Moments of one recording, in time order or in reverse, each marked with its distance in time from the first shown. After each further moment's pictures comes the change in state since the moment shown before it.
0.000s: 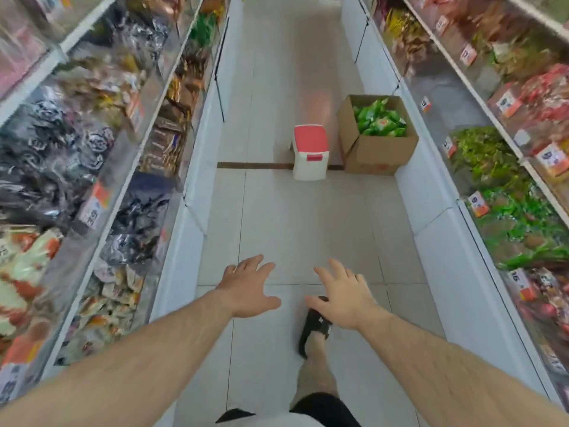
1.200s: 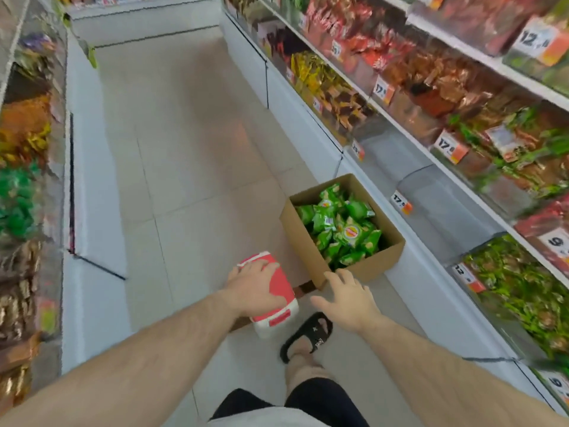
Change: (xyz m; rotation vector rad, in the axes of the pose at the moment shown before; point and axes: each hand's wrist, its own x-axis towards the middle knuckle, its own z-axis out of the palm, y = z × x) left_hand 0.806 0.111 -0.574 0.294 -0.096 0.309; right_hand 0.708 0.277 -0.465 0.405 0.119 0.416
